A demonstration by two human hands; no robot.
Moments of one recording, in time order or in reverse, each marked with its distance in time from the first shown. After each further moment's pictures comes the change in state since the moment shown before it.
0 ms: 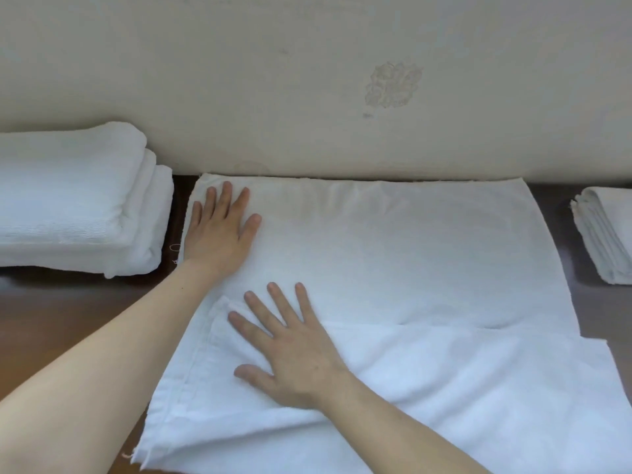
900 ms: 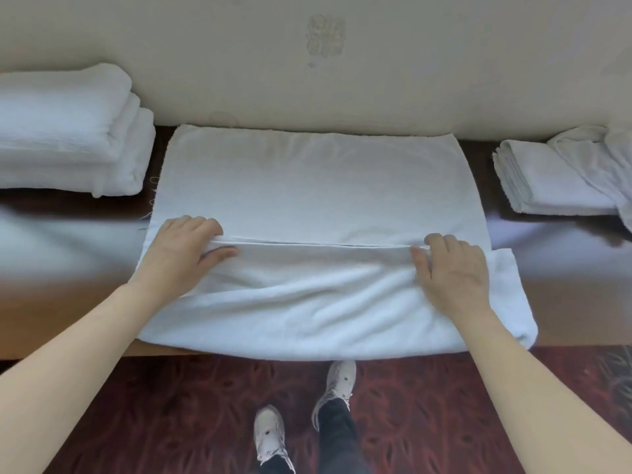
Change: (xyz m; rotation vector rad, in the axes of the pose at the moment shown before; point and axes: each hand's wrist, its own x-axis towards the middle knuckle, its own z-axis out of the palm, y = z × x) left_hand -0.191 0.032 -0.011 -0.110 0.284 0.393; right_hand -0.233 0.144 -0.014 -0.278 0.467 0.724
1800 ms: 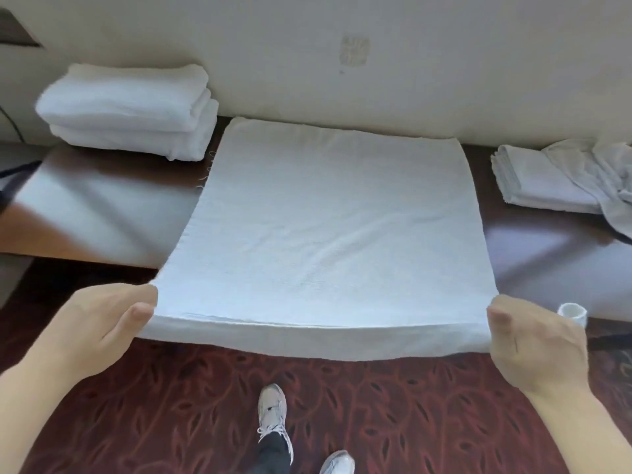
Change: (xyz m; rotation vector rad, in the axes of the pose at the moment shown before) left_hand -0.238 0.062 -0.114 -0.073 0.100 -0.066; right_hand -0.180 0.035 -0.129 0.116 0.213 -0.072
